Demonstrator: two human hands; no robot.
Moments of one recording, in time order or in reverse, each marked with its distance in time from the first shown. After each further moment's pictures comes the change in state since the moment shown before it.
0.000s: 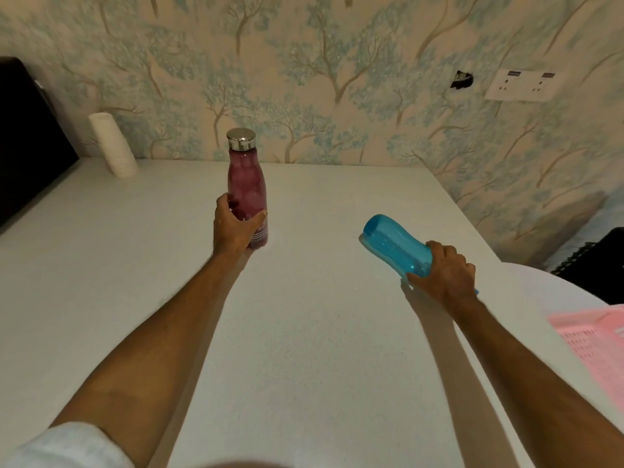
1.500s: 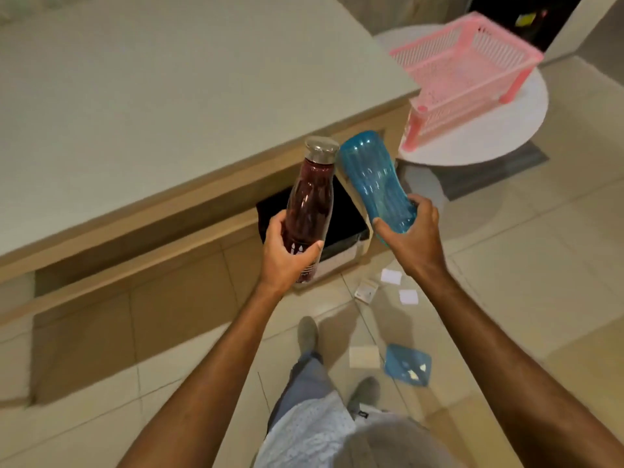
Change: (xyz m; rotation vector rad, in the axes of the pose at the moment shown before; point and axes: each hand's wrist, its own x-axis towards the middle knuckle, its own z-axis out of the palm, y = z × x) left_hand -0.691 -0.059 0.011 0.153 -0.648 0.004; right_hand -0.587 0.211 -0.031 0.820 0.024 0.524
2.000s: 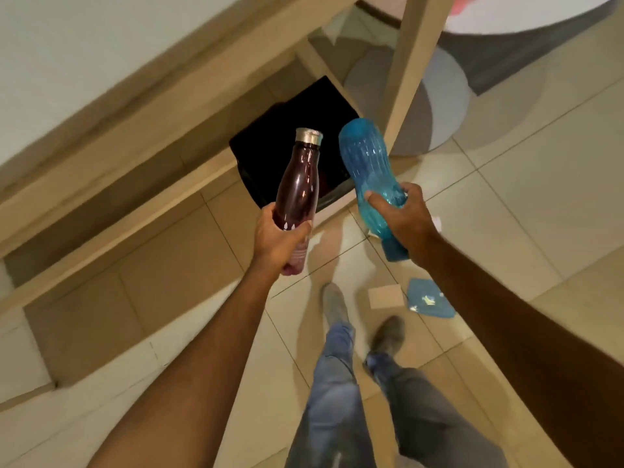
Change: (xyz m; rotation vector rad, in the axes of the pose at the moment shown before) left_hand 0.091 -0.196 0.026 0.213 -0.137 -0.507; right_hand 0.040 0.138 0.164 0.209 -0.260 0.567
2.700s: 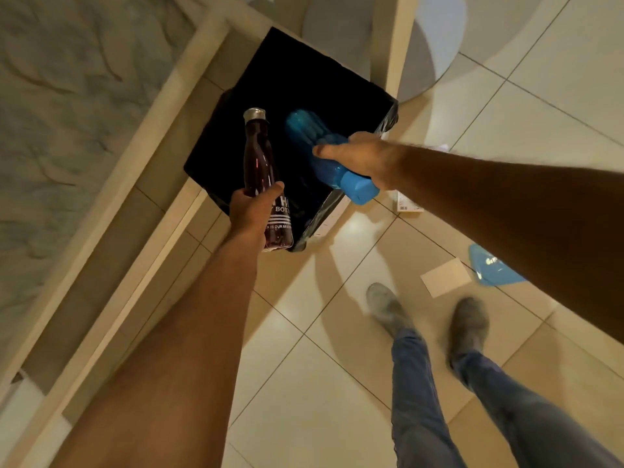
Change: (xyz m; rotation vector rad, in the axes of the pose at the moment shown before) left_hand 0.237 -0.047 0.037 -0.052 -0.037 -0.234; right_hand 0.206 0.016 0.118 0.035 -0.108 0.181
